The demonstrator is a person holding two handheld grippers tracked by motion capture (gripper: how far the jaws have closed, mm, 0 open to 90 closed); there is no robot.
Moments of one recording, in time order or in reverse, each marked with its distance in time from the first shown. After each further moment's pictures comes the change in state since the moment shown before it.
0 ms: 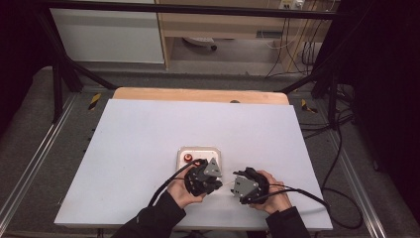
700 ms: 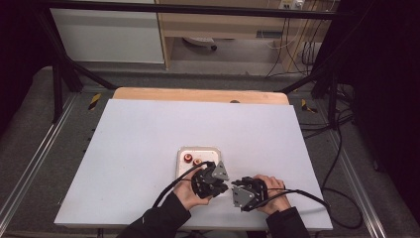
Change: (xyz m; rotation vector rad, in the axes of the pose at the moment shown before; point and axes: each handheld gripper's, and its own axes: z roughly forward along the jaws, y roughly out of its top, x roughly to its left) left arm -0.008 0.009 0.012 0.019 -0.034 0.029; right arm 0.011 -0.001 0.004 0.018 0.028 -0.224
